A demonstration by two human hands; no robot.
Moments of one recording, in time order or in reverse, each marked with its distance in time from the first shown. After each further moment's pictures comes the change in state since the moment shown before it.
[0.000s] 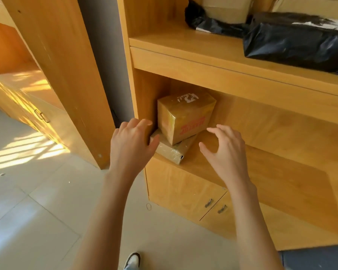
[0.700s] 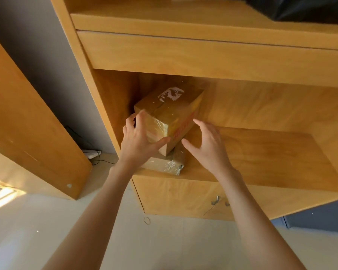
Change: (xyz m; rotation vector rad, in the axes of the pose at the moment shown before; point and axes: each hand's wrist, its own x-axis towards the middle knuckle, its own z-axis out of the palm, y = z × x) left_hand 0.124 -0.067 0.156 -0.408 -0.416 0.102; right_hand 0.073 -0.003 0.119 0.092 -0.039 0.298
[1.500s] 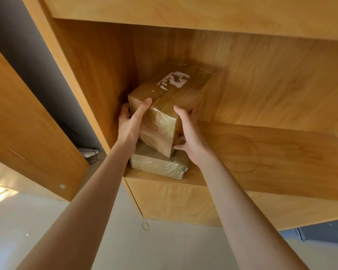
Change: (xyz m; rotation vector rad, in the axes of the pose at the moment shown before) left_hand 0.064 -0.042 0.054 -0.872 0.103 -0.415; right_hand 0.066 0.006 0.084 1.044 -0.222 0.547
